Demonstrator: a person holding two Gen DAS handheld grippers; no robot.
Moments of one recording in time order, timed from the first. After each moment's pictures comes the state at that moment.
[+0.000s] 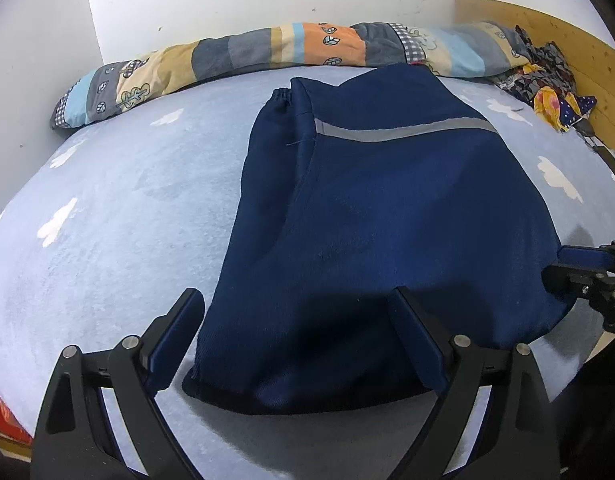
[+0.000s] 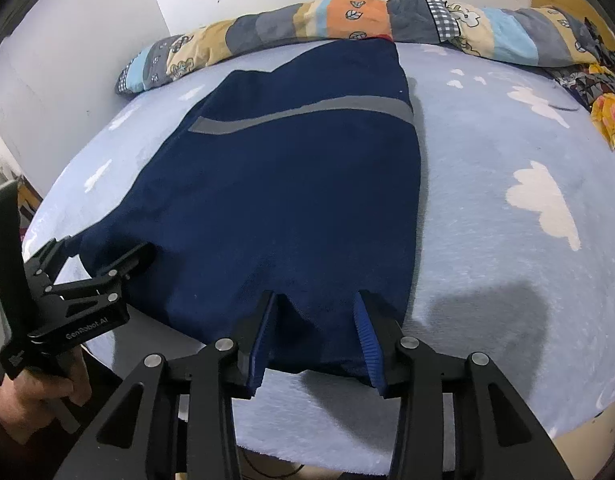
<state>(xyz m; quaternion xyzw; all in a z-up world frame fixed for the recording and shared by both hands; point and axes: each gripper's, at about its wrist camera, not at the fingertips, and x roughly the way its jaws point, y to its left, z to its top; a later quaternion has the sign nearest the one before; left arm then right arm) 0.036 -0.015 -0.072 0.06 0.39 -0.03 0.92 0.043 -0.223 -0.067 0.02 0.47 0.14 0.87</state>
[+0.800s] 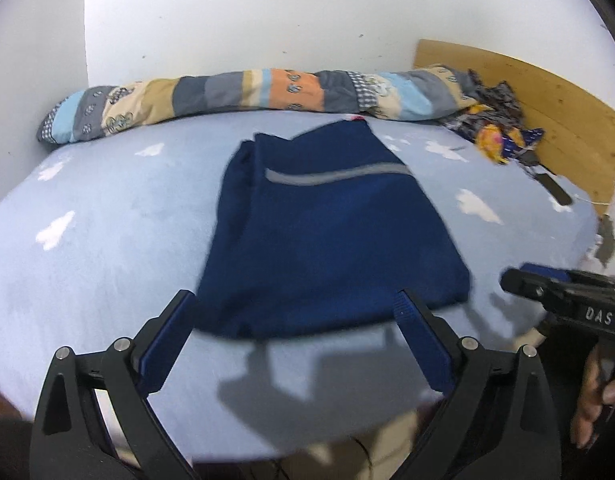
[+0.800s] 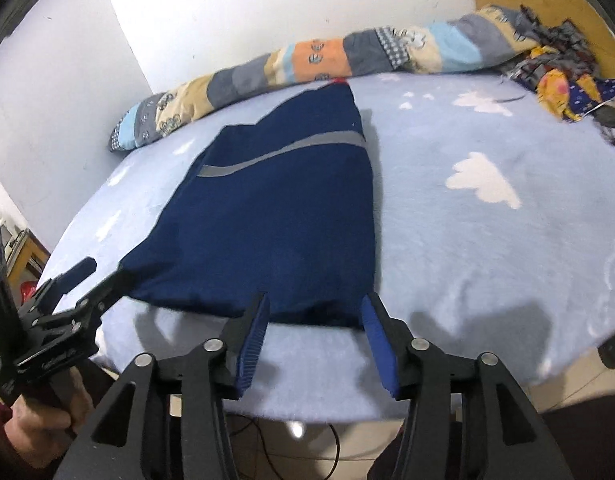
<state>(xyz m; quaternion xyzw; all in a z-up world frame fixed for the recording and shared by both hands) -0.058 -0.018 -0.017 0.01 0.34 -0.11 0.94 -0.037 -0.254 -0.028 0.09 0.40 0.09 0.91</state>
